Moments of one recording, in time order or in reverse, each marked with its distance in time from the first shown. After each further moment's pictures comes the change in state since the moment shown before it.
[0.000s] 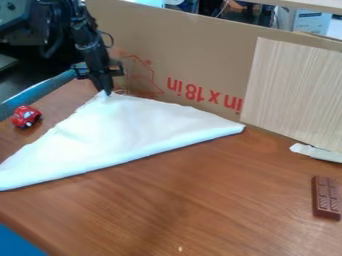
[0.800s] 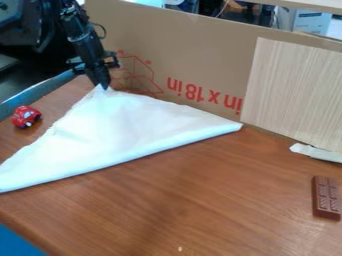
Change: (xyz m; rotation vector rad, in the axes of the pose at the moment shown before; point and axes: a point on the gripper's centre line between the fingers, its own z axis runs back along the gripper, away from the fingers) arm -0.002 -0.001 0.016 -0.092 0.031 -0.008
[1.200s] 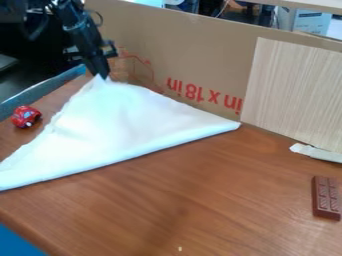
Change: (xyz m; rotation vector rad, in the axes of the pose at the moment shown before) arm -0.004 -0.010 0.025 -0.018 -0.042 -0.024
